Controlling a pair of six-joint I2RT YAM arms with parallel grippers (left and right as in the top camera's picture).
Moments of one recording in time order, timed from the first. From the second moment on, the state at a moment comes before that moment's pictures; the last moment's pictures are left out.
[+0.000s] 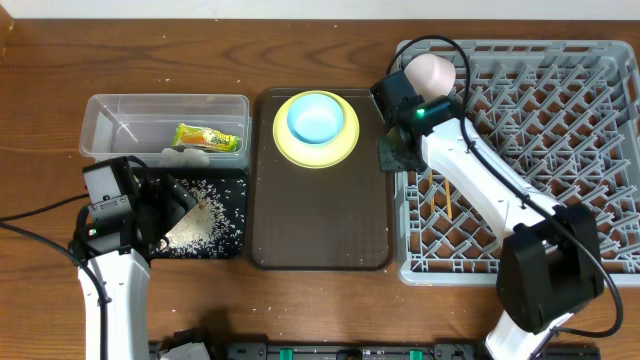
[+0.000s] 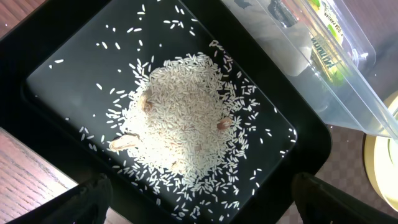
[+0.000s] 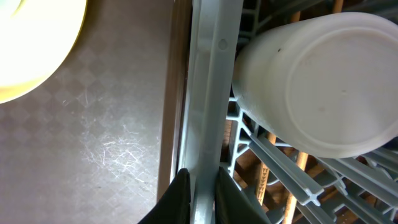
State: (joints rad) left arm 0.31 1.11 0.81 -0.80 0.06 -0.52; right arm 0.47 1.87 1.47 -0.96 0.16 0.35
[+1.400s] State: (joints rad) left arm 0.31 1.11 0.81 -0.80 0.06 -0.52; right arm 0.67 2.08 1.69 -0.52 -0.06 -0.22
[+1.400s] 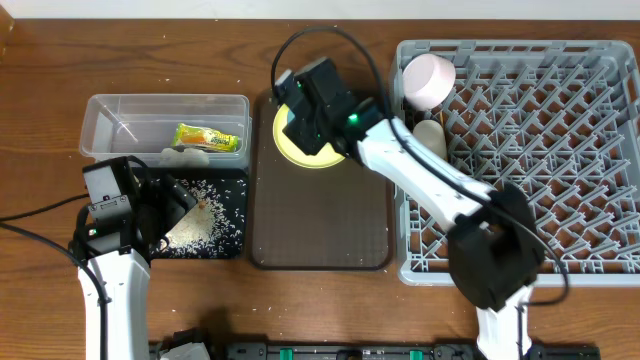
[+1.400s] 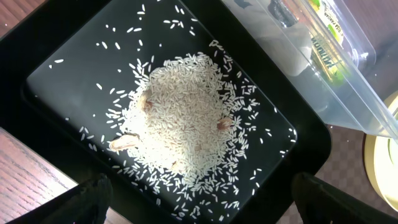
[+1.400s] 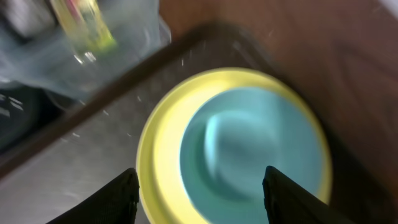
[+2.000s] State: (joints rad) left arm 0.31 1.11 0.81 -0.80 0.06 -0.52; right arm 0.67 2.21 1.69 -0.56 -0.05 -0.28
